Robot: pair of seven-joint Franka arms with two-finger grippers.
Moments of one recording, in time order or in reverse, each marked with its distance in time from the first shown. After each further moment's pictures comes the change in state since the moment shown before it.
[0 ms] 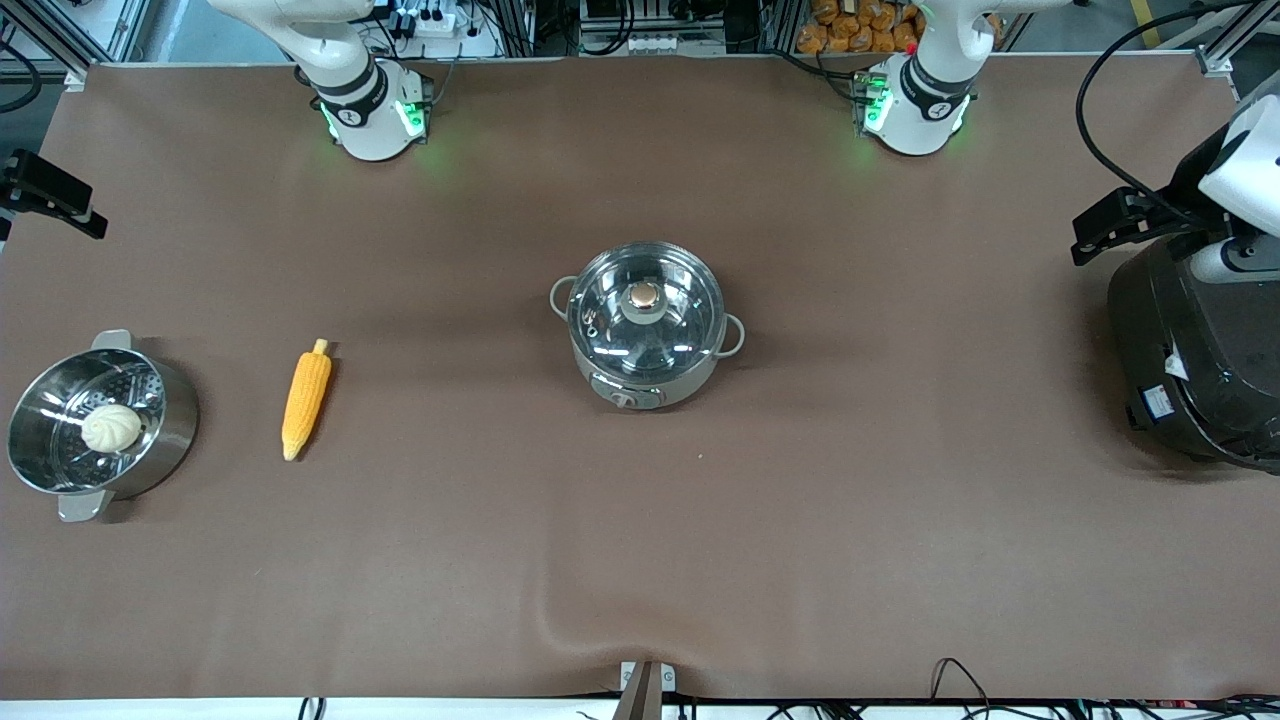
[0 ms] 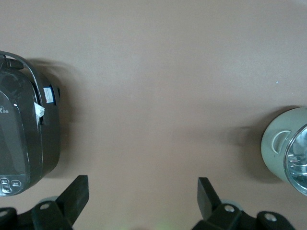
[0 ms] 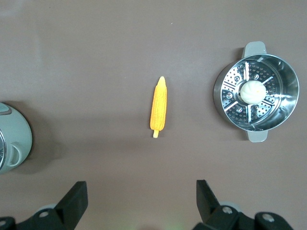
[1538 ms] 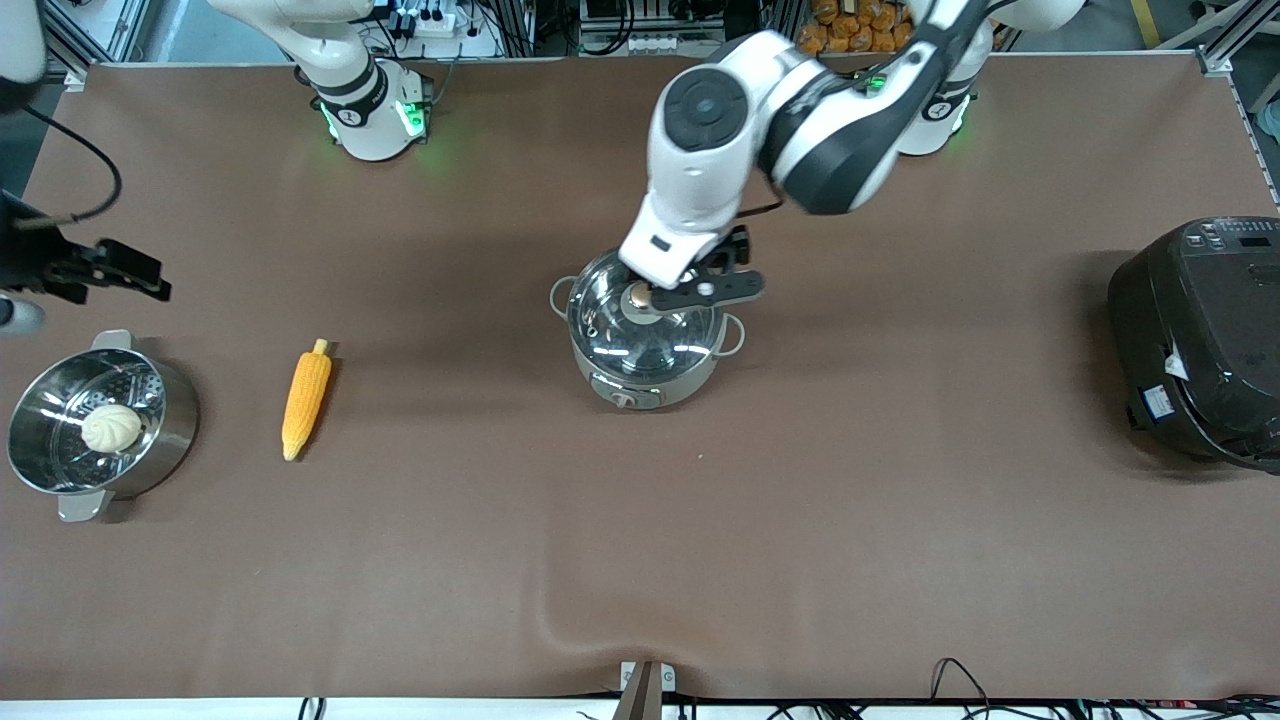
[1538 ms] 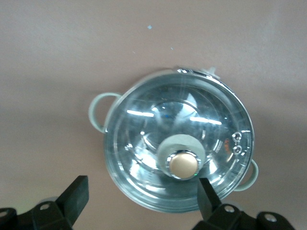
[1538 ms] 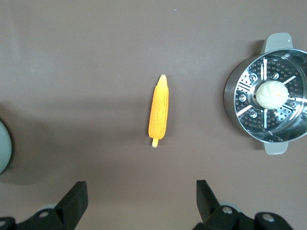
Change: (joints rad) left arm -0.614 0.412 -0.101 0.029 -0.009 0.348 -0.848; right arm -0.001 0.039 -0.003 -0.238 0.000 0.236 -0.016
